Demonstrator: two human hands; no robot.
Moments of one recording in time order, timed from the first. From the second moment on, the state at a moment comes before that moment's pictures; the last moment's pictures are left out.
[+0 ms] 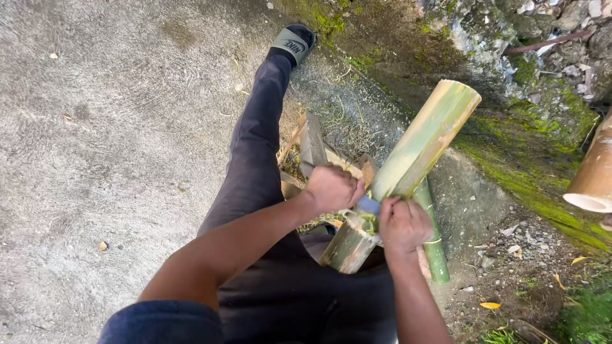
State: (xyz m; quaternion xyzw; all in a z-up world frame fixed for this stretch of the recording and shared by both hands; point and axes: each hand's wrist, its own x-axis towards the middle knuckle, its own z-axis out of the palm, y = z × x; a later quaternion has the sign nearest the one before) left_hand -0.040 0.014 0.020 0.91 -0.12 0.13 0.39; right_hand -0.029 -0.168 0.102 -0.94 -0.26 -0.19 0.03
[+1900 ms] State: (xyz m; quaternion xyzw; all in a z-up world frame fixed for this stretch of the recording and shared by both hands) left_hand -0.002 0.001 -0.016 0.89 -0.09 0.14 0.41; right_hand 0.027 -0.182 0.107 -0.94 -0.31 -0.07 -0.13
